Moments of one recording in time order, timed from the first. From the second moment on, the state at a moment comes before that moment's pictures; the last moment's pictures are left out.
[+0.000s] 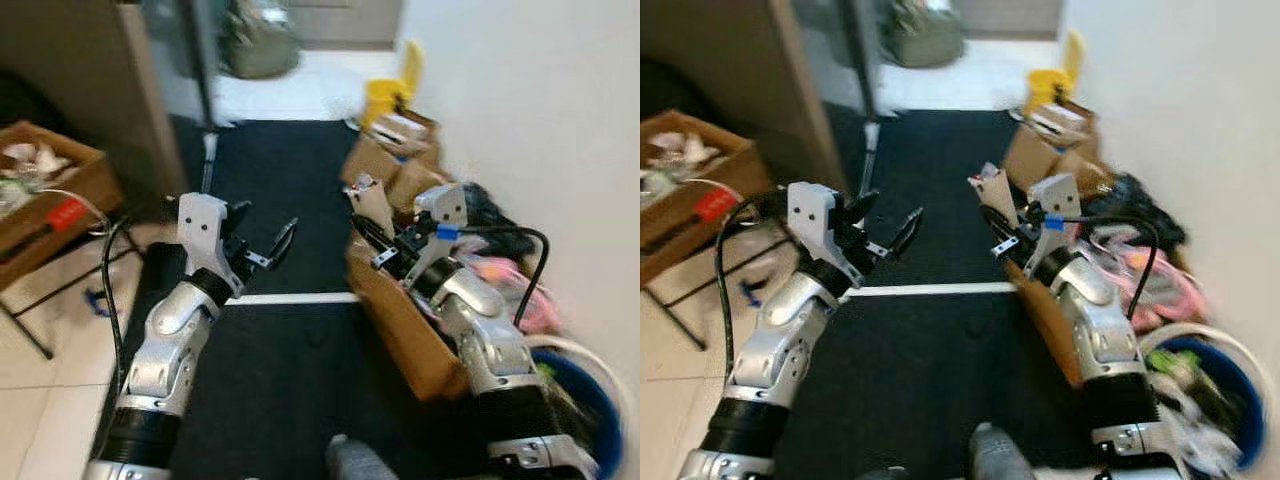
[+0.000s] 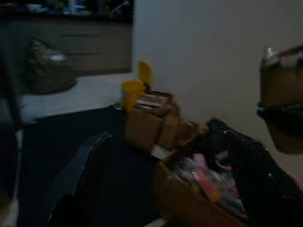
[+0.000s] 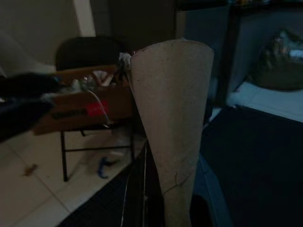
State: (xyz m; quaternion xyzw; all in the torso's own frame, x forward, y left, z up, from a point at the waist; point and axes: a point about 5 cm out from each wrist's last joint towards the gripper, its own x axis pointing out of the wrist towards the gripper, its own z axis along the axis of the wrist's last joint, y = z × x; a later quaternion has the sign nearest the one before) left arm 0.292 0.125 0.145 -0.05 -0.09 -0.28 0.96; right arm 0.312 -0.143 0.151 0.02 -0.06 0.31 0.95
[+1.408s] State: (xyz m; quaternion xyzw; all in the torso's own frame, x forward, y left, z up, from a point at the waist) left arm 0.290 0.138 0.142 -0.03 -0.09 -0.26 0.96; right arm 0.314 -0.137 0.161 -0.02 -0.07 0.35 0.93
